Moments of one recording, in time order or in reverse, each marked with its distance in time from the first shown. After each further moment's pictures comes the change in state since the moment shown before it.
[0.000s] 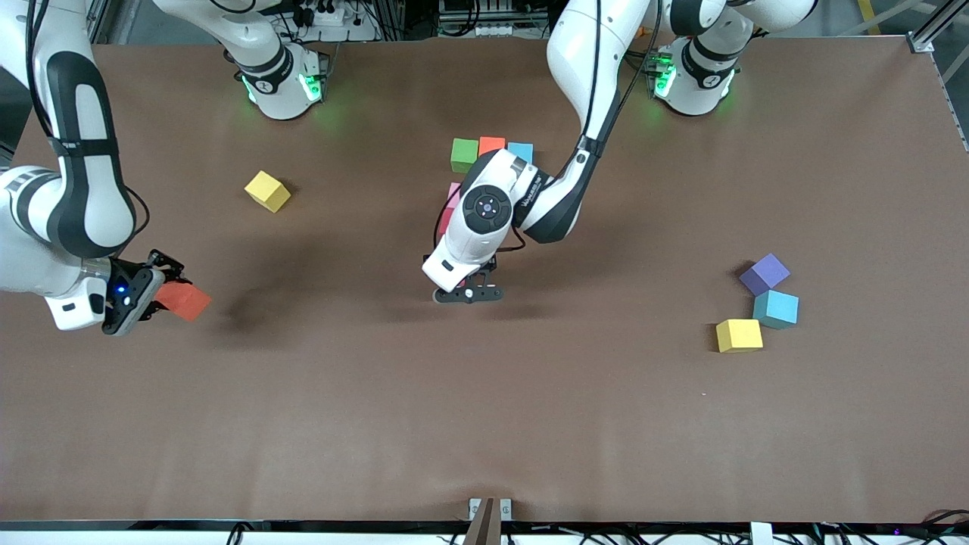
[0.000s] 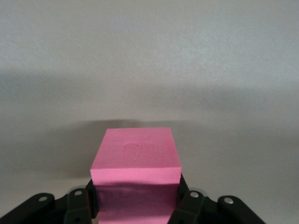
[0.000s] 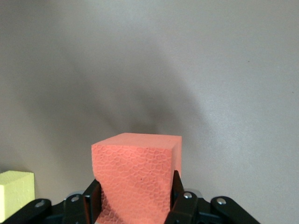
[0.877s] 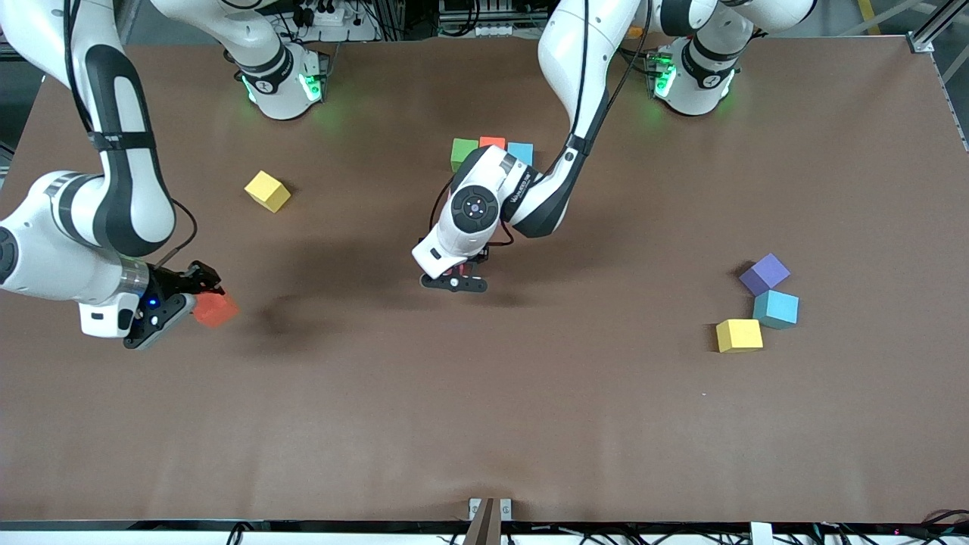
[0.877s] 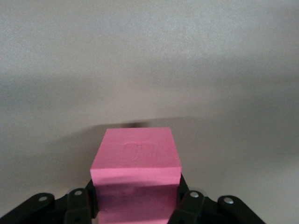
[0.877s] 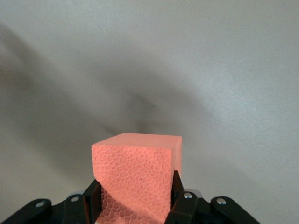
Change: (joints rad) left arm -0.031 0.023 -0.001 0.000 -0.026 -0.063 0.145; right arm 0.130 0.000 0.004 0.026 0.011 -0.012 0.451
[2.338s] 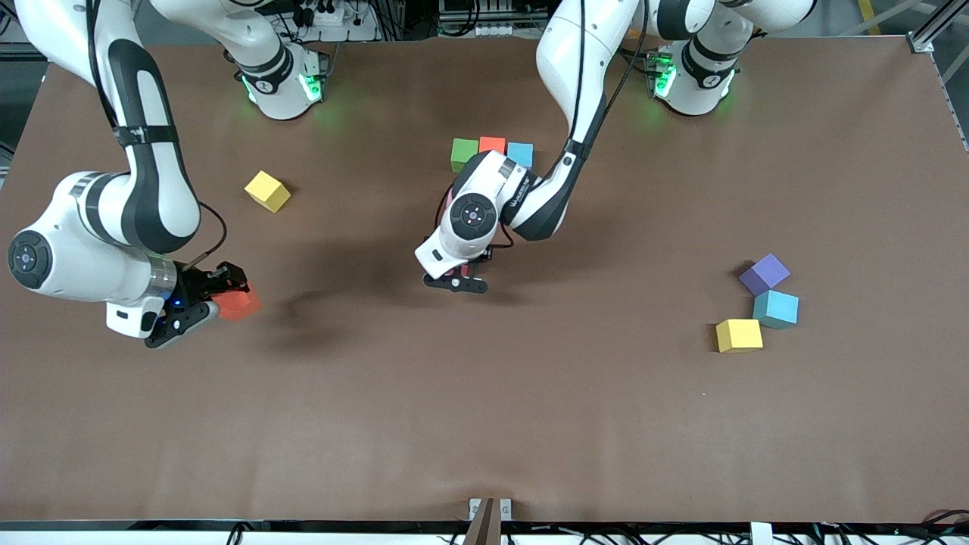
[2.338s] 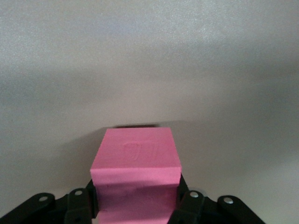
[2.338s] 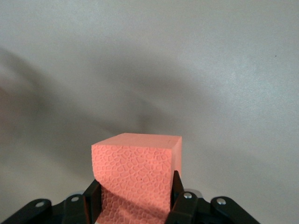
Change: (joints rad) left arm 0.000 0.022 0.000 0.000 0.000 -0.035 0.040; right arm 0.054 0.000 -0.004 0.013 0.010 -0.045 0.197
